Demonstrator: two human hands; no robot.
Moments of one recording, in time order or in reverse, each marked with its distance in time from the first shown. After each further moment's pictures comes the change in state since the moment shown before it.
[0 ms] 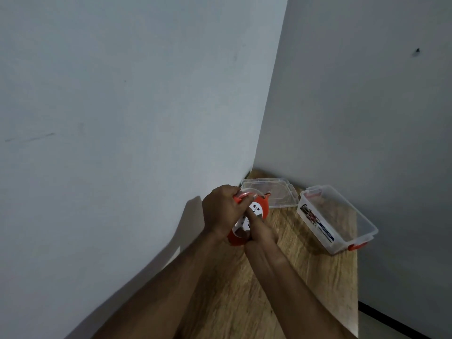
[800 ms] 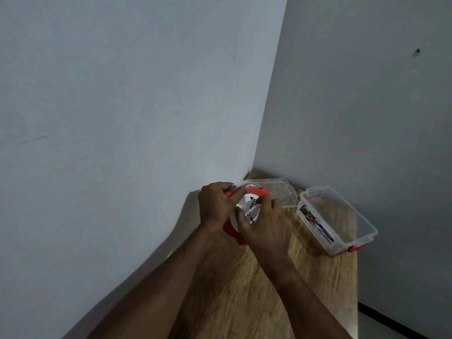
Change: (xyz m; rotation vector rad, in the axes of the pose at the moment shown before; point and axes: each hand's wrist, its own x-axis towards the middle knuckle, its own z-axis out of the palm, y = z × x) left_hand 0.016 -0.004 -0.005 -0.235 -0.001 -0.151; right_hand -0.018 -0.016 -0.025 -1.240 0.120 -1.201
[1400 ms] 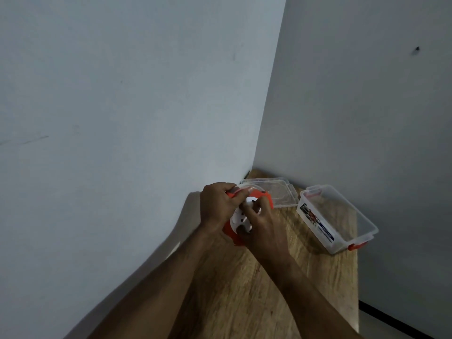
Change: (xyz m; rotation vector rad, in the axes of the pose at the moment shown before) left_hand -0.002 -0.001 -0.001 0.022 -0.089 0.020; right_hand 0.000 0.027 0.015 -0.085 -0.091 -0.398
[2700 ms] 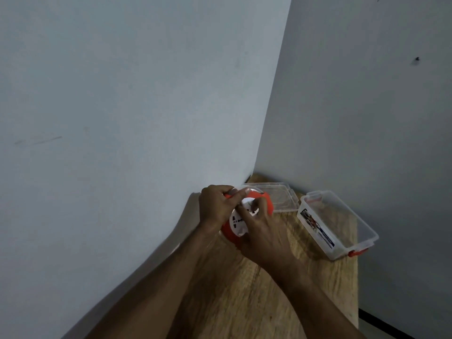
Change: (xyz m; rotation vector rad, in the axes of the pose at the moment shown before) left_hand 0.001 0.001 -0.008 -0.060 0.002 -0.074; right_hand 0.003 -0.010 -0.023 -0.098 -0.180 -0.083
